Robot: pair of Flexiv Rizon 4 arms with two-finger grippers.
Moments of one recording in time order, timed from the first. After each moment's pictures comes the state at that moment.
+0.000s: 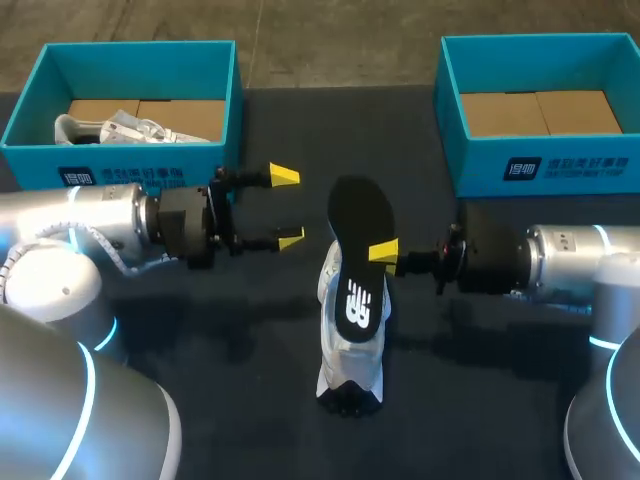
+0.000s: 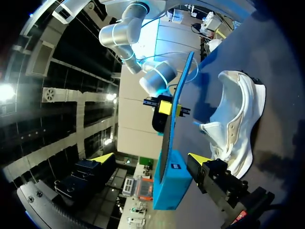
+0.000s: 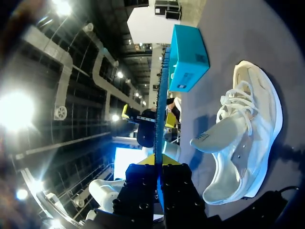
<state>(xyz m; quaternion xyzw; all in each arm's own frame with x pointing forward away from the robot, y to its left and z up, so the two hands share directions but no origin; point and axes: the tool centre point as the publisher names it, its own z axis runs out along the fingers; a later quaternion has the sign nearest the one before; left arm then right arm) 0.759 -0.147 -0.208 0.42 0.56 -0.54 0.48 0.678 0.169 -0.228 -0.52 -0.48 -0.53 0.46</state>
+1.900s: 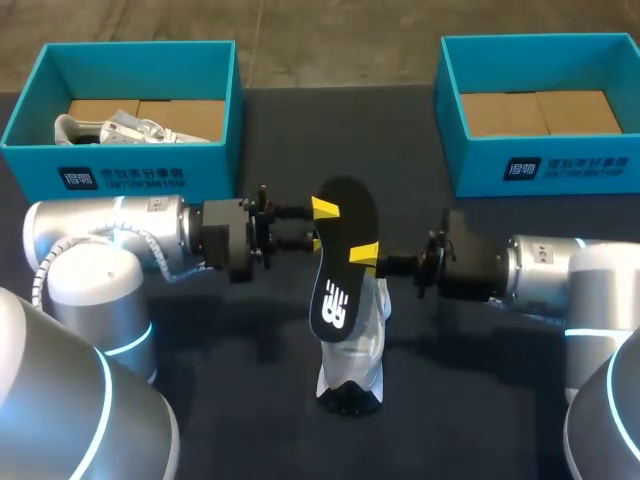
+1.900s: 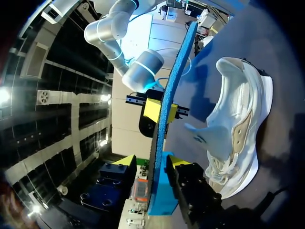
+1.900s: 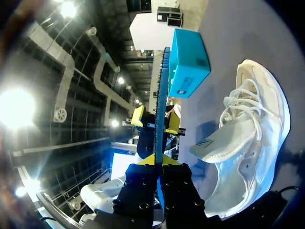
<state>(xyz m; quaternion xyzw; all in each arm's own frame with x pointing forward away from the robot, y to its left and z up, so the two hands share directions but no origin) 0.754 -0.196 -0.236 0.44 0.57 -0.52 0.47 0.683 0.193 -0.236 -0.53 -0.47 -0.55 0.44</state>
